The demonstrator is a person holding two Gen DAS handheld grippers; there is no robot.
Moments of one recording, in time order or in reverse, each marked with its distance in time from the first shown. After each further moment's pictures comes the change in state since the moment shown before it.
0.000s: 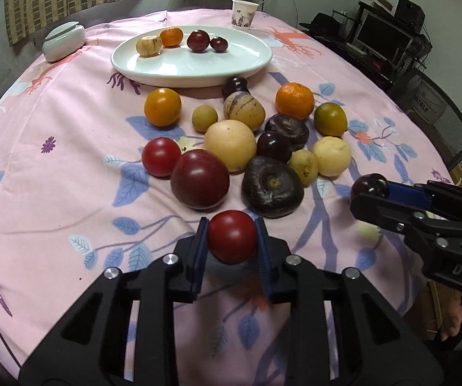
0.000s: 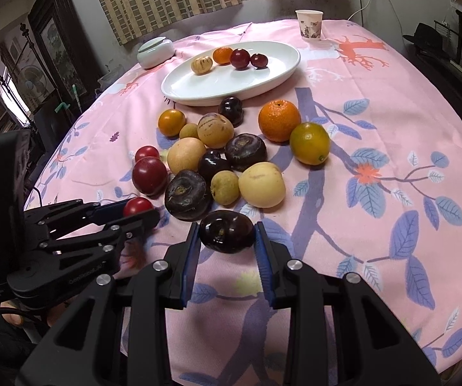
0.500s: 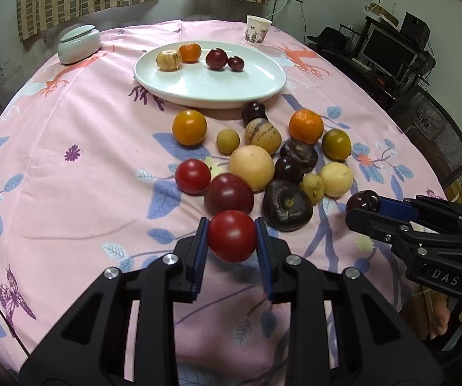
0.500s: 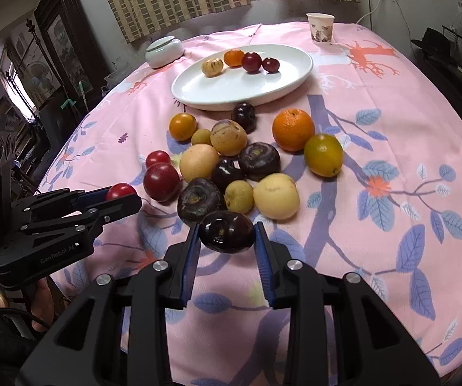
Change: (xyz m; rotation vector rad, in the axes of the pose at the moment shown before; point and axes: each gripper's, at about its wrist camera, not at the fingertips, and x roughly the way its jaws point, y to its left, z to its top) left arm -0.026 0.020 0.015 -0.041 -0.034 0.001; right arm 0.000 0.011 0.012 -0.028 0.002 0.022
